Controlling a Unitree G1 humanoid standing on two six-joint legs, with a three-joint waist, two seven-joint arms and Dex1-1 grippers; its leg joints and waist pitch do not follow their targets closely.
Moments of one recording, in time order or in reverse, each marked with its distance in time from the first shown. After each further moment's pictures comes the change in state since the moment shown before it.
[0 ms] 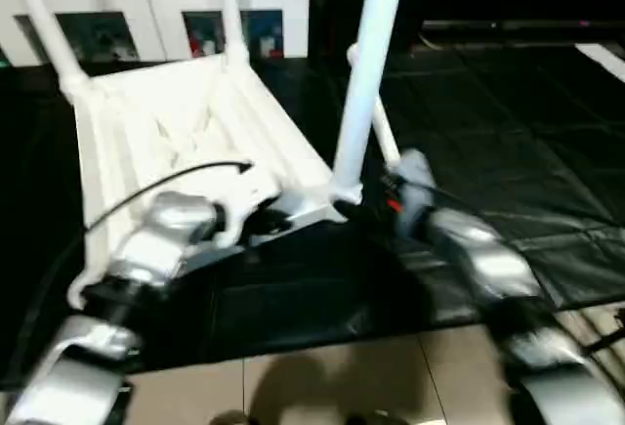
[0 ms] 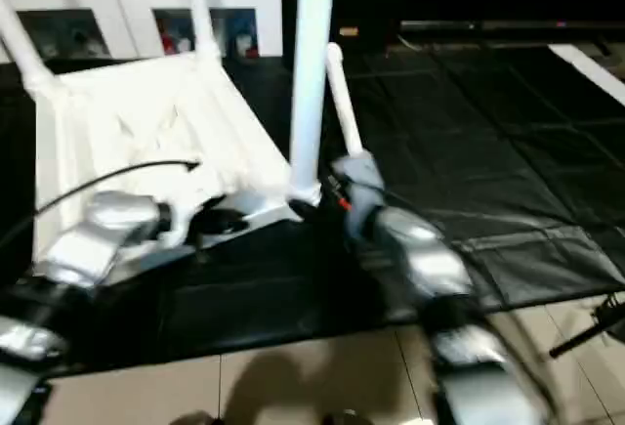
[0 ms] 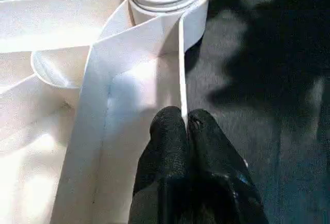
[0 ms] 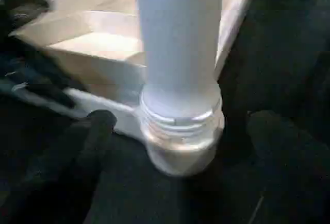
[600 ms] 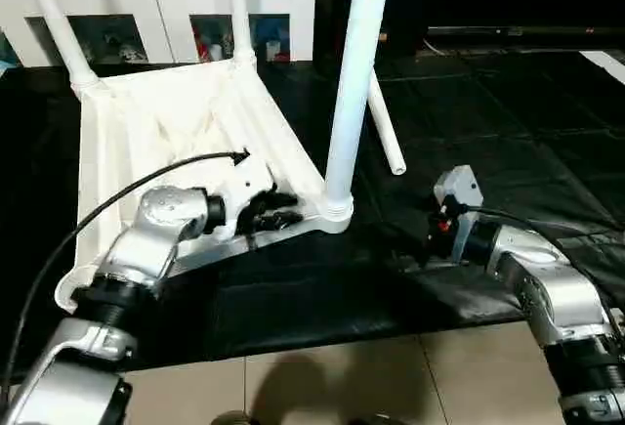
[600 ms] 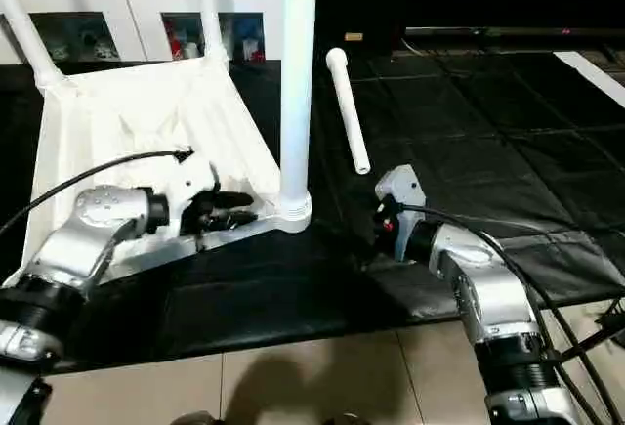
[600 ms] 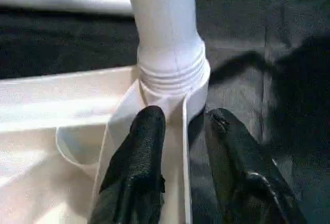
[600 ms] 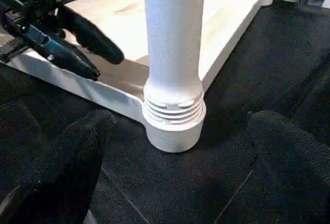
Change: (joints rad) left arm -0.010 -0.037 0.032 -0.035 -0.074 -0.034 -0.013; right arm 0.155 -0.105 -0.033 -0.279 0.051 0.094 0.037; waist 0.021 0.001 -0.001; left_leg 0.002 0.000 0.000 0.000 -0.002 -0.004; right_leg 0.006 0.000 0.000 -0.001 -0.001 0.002
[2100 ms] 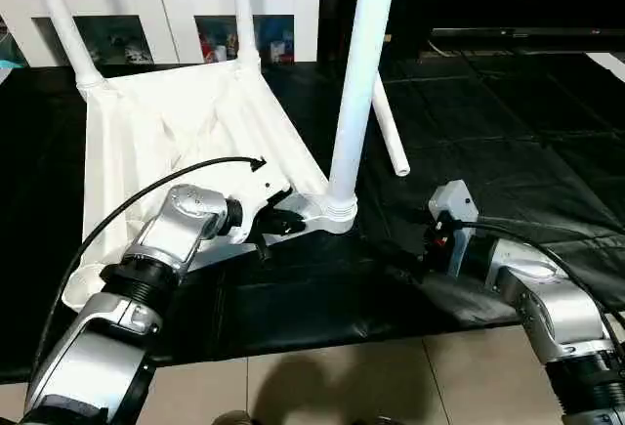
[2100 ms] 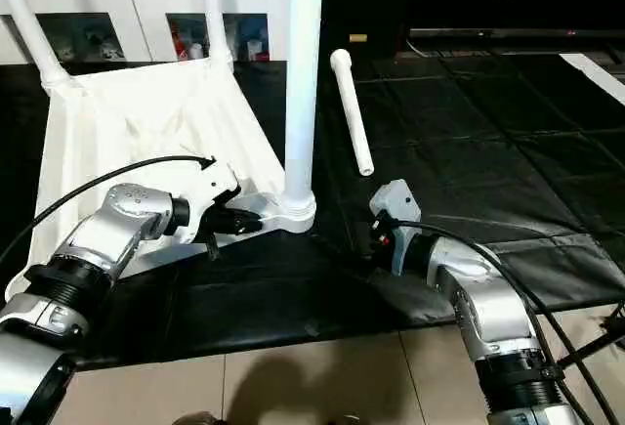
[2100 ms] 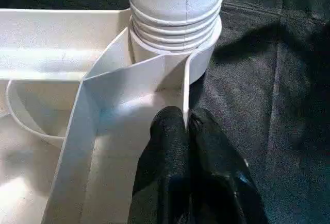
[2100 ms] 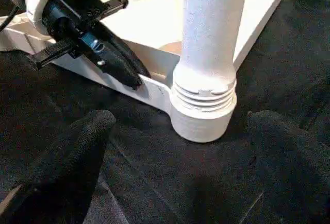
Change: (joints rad) left arm -0.109 -0.069 -0.055 0.196 0.052 0.115 0.012; right arm 0.060 -0.003 0.027 -0.050 -0.006 -0.006 0.013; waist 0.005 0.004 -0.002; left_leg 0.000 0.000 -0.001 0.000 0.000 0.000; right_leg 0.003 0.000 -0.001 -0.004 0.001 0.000
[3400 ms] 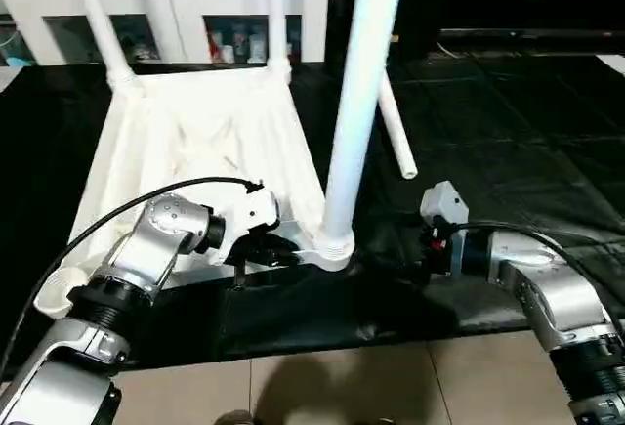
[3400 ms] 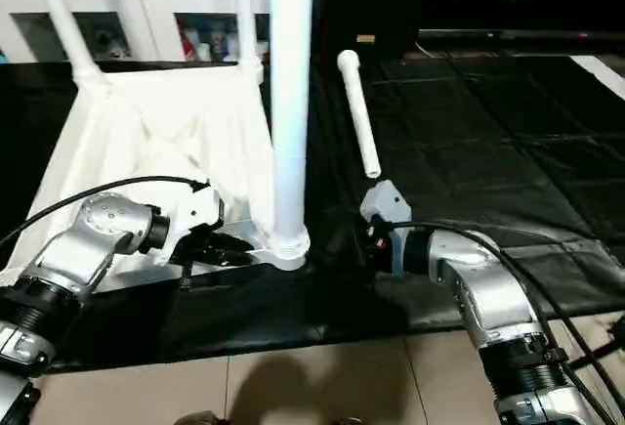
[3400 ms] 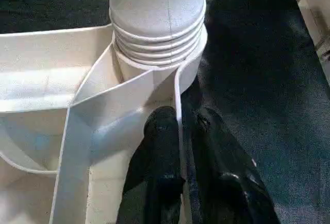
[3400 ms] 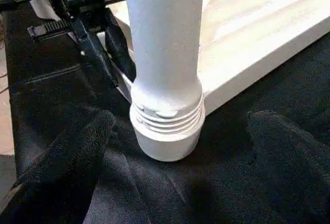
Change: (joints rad) left arm 0.114 0.116 -0.045 -0.164 -0.023 -0.131 -0.242; right arm -0.057 -0.057 0.069 0.029 -0.012 -0.005 0.142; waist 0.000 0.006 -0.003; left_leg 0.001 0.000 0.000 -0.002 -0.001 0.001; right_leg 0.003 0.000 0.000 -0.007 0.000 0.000
